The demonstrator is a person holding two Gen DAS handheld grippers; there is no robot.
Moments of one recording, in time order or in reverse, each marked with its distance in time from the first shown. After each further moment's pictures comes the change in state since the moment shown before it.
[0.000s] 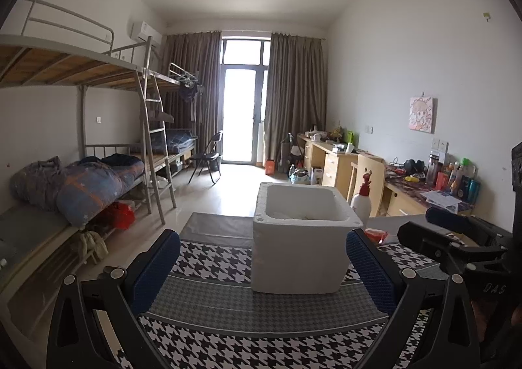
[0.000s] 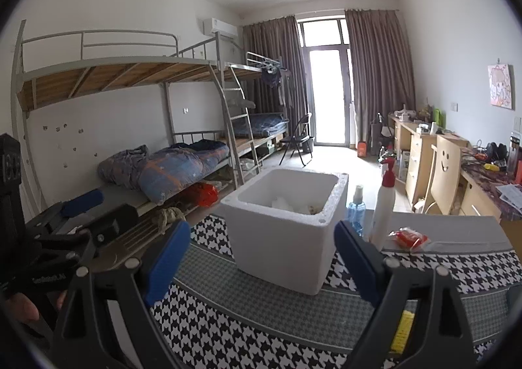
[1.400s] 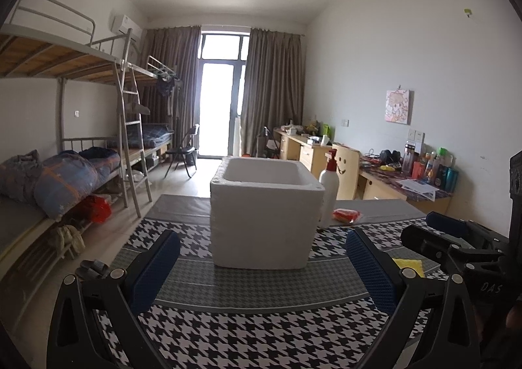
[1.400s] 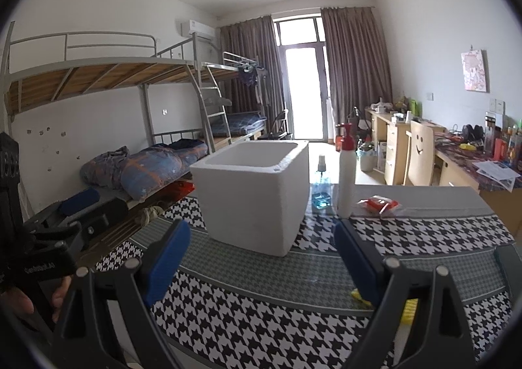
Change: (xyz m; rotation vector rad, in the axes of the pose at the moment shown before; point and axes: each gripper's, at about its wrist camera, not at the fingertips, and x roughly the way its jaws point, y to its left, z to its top) left arm -0.002 -0.032 -0.039 0.008 0.026 -0.111; right arm -0.035 -0.026 -0.052 0.043 -0.005 -0.098
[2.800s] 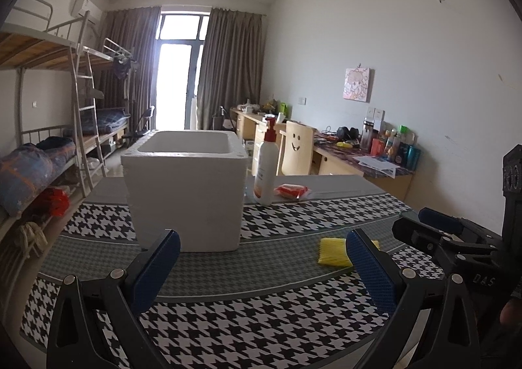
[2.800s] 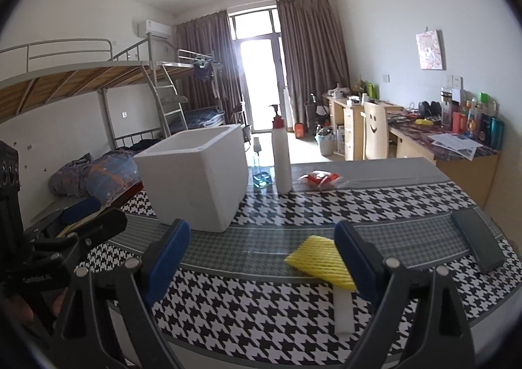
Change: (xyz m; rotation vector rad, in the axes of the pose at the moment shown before) left arm 0.030 -0.054 -0.015 0.031 0.093 -0.192; right arm -0.030 -0.050 -0.022 0.095 0.037 -0.172
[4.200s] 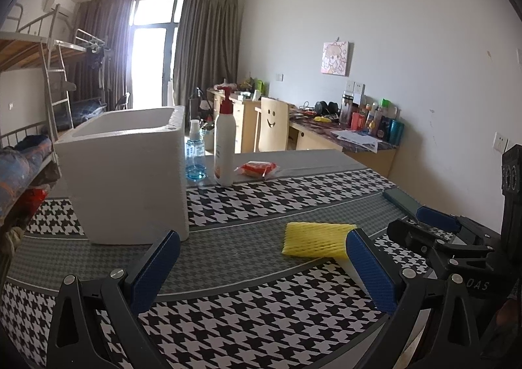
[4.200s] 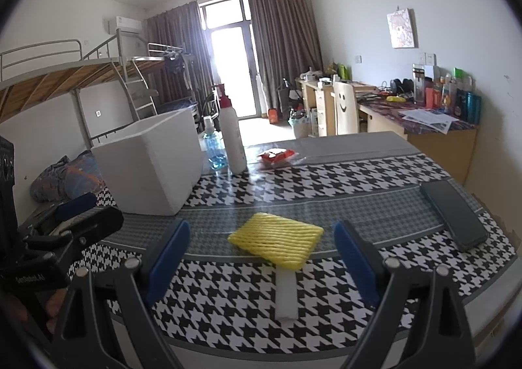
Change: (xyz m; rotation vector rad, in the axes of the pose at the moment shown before) left arm 0.050 -0.046 -0.010 0.051 0.102 -0.079; right arm 0.000 -0.055 -0.017 0.063 0.062 -0.096
